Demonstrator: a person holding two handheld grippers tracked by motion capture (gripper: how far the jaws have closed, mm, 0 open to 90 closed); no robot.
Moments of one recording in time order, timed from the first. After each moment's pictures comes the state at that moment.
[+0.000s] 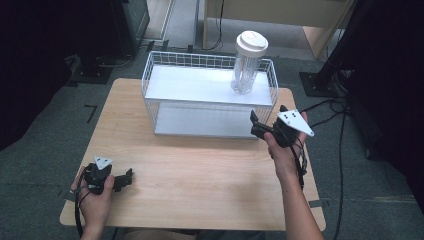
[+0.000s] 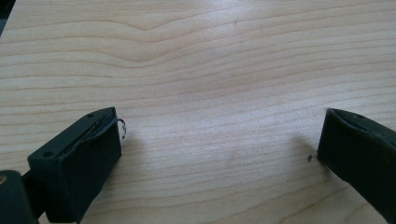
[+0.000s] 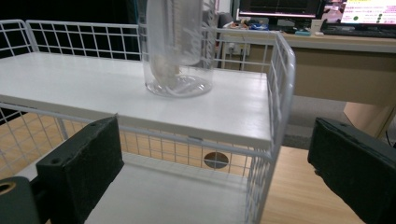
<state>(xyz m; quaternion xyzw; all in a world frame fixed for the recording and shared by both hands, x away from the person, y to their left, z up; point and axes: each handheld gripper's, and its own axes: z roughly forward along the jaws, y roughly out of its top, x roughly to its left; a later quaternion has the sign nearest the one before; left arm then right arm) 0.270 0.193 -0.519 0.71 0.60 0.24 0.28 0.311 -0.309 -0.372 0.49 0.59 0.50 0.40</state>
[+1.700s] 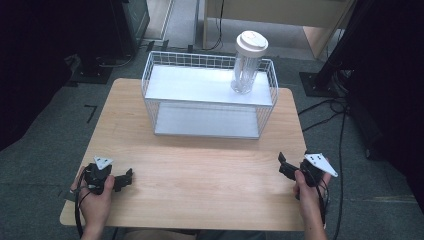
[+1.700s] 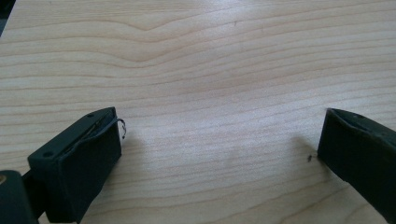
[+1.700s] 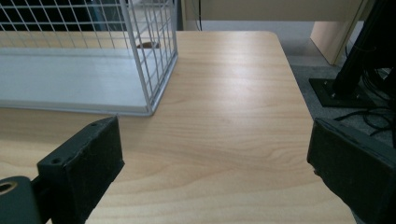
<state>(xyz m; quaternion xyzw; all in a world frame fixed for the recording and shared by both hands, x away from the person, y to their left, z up) 0.270 0.193 -0.519 0.71 0.60 0.24 0.28 0.246 -0.403 -0.484 0.59 0.59 0.42 0.35</state>
